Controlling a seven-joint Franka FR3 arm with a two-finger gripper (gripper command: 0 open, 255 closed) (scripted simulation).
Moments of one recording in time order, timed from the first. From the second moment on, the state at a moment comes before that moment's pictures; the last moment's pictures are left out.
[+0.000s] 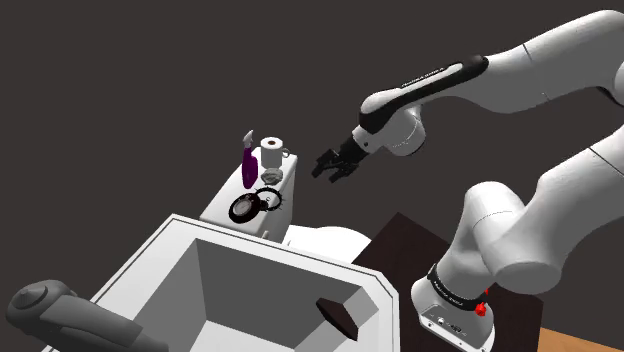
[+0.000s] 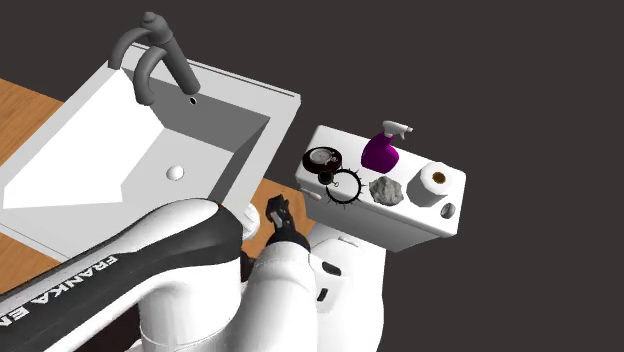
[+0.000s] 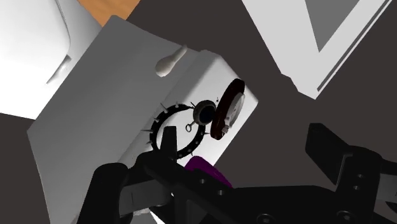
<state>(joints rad) 0.52 -0.41 -0.60 -2.78 0.75 2.70 -0.42</state>
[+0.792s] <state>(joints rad) 0.88 0.36 -0.90 -2.47 1.96 2.16 -1.17</state>
